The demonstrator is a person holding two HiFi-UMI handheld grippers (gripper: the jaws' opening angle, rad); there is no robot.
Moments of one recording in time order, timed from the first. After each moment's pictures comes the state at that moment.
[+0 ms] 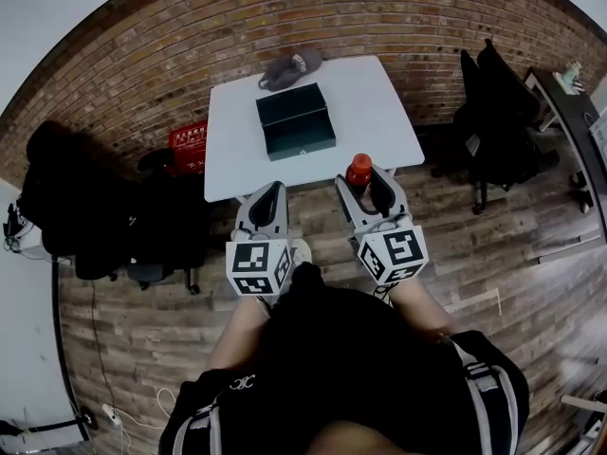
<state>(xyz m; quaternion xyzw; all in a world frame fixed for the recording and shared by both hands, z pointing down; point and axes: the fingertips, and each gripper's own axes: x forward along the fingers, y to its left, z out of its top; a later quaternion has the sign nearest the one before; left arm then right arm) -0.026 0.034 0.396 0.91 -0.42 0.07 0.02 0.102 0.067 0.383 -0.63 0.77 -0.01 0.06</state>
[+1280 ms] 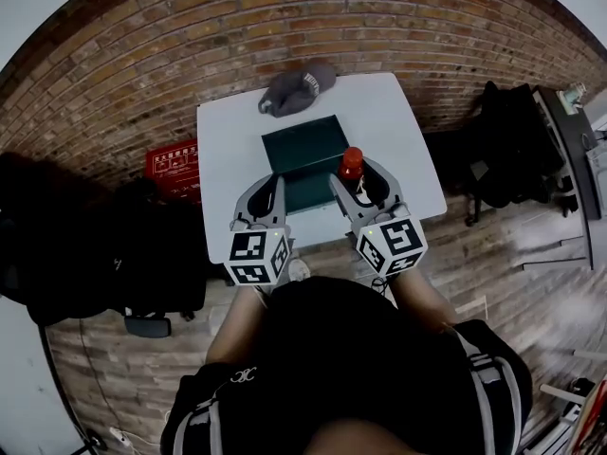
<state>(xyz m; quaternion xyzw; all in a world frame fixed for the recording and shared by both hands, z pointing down) -0.035 -0.254 0.427 0.91 -0.39 0.07 0.10 0.076 -0.215 0.395 -0.62 0.78 -0.05 -0.01</state>
